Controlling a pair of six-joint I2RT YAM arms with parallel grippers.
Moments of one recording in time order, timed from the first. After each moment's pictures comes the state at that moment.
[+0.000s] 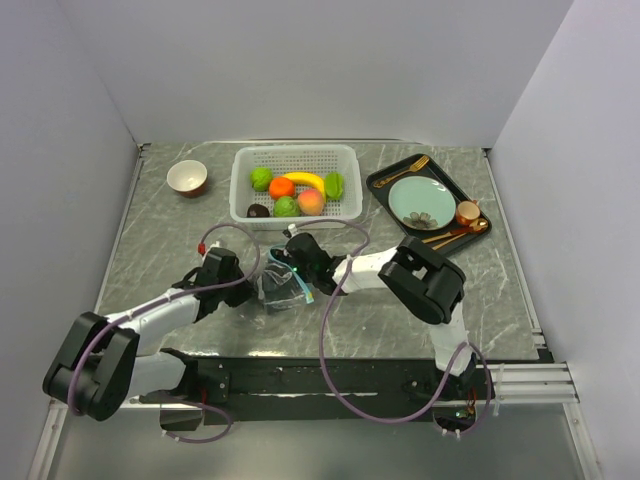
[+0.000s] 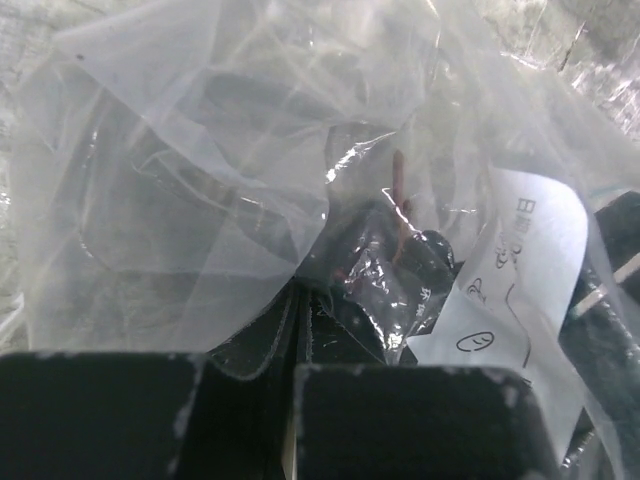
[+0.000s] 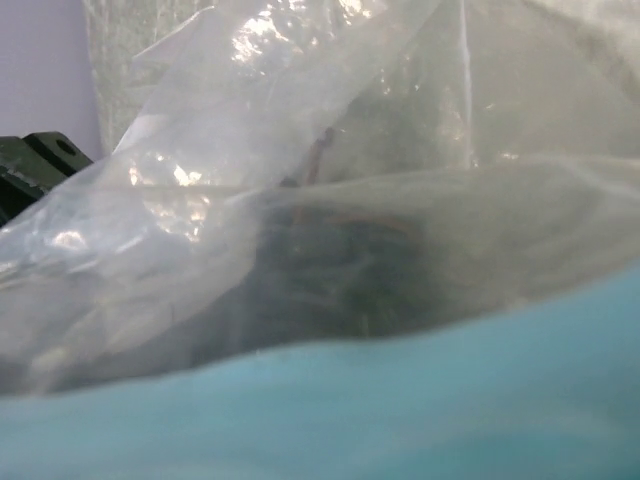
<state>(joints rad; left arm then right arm) -0.42 1.21 0.40 -0.06 0.02 -0.96 0.93 2.02 1.07 0.33 -0.27 0.99</state>
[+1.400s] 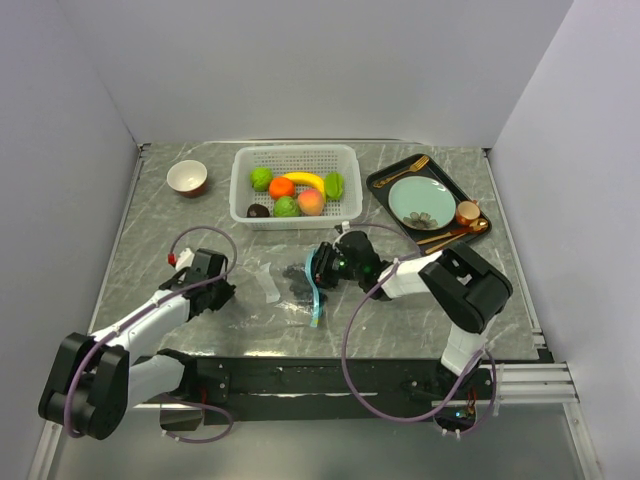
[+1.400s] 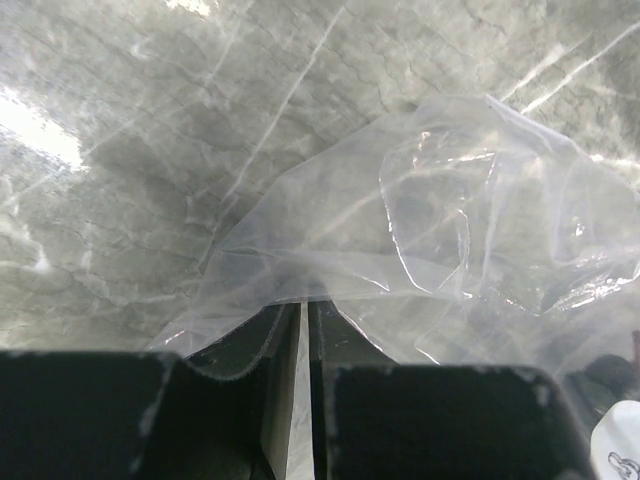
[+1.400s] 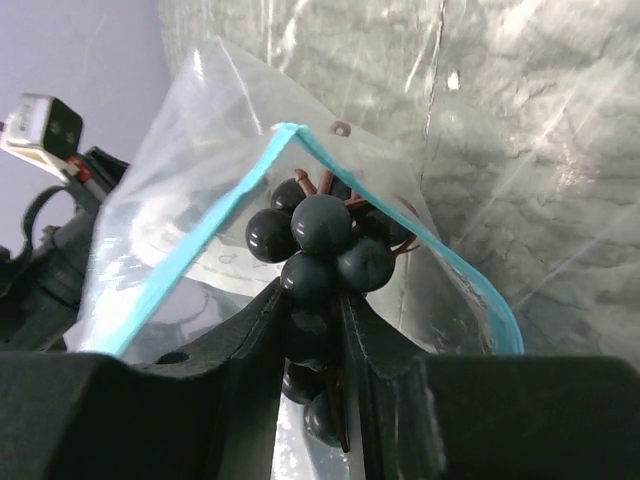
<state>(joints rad) -0.32 1.11 0.43 -0.33 -0.22 -1.10 0.71 1.77 0.69 0.58 -0.38 1.15</state>
